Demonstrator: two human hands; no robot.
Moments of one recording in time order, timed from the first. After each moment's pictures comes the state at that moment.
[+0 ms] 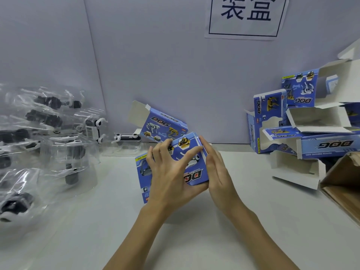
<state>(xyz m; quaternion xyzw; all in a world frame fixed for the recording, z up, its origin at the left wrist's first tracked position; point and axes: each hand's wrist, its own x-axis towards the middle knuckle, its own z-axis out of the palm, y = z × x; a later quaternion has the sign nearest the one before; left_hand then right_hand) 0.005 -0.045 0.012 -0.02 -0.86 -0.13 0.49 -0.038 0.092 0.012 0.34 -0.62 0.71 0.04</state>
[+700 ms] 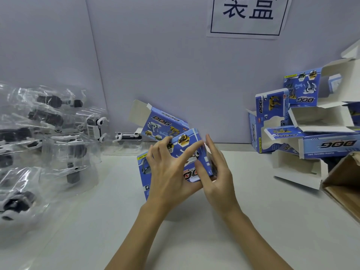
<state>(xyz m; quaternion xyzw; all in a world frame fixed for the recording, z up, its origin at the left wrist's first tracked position) 0.003 -0.051 0.014 -0.02 -0.86 -0.15 0.49 -0.028 0.085 0.008 0.34 -0.62 0.70 0.12</state>
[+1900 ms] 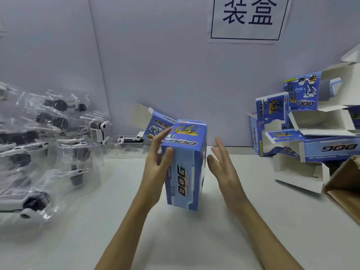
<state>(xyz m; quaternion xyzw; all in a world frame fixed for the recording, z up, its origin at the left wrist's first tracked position) 0.012 -0.073 0.036 -0.10 -0.63 -0.71 0.31 -0.054 0.107 0.018 0.29 -0.65 0.70 0.02</state>
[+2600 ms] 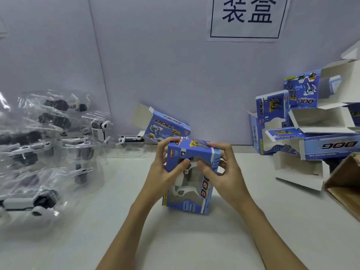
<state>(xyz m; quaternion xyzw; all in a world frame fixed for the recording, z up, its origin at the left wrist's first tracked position) 0.002 -0.082 0.015 -0.11 -0.73 -0.60 0.30 -0.052 0.105 0.013 0.31 -0.67 0.67 0.12</state>
